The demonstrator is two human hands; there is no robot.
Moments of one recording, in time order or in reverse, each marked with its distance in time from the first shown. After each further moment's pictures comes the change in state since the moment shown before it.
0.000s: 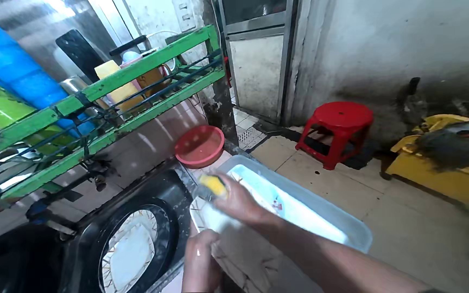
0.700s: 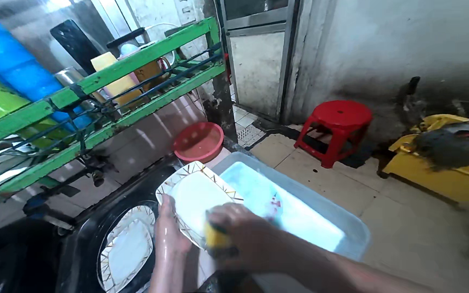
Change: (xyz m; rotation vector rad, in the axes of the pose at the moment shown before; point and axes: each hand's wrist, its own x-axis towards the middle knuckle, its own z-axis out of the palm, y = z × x) left_hand 0.050 0.039 -0.009 -0.323 0.204 0.020; right_hand -0.061 -0.002 -0.015 -0.395 -0.395 -0.305
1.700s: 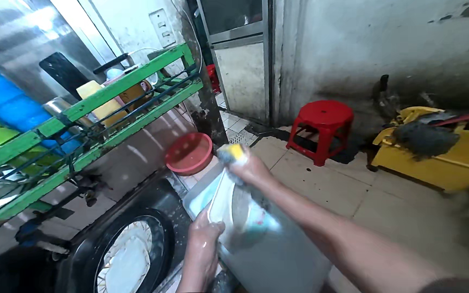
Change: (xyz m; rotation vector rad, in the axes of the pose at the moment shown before) left_hand -0.046 -0.045 0.023 0.480 -0.481 0.017; right_hand 0.036 0.059 -0.083 0.426 0.629 0.541
